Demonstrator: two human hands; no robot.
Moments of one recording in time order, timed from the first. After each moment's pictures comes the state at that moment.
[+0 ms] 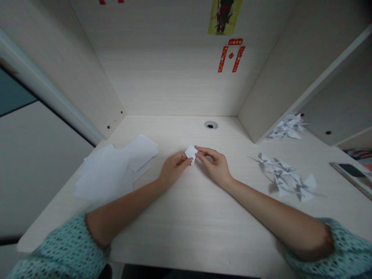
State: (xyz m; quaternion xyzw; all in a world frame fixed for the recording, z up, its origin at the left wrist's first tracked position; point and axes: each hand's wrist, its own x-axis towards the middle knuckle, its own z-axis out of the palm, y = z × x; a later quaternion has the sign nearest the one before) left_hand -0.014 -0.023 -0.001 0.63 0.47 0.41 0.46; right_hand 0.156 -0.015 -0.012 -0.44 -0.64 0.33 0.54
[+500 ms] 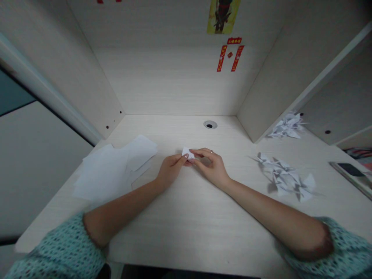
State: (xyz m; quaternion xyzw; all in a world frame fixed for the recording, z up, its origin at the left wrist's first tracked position) left_hand -0.013 -0.025 0.009 0.64 0.51 0.40 0.43; right_hand 0.154 -0.021 -0.003 -0.40 -0.72 0.27 0.50
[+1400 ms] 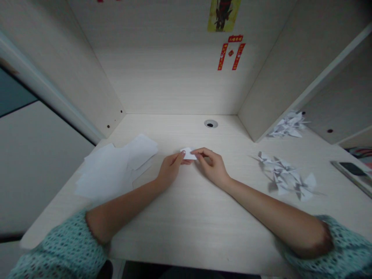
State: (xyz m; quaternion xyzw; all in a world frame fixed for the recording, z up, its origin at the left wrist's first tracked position) left_hand -0.011 -0.027 0.006 0.59 0.52 0.43 0.46; right_hand 0.154 -0.020 -0.007 -0.42 -0.69 0.31 0.49
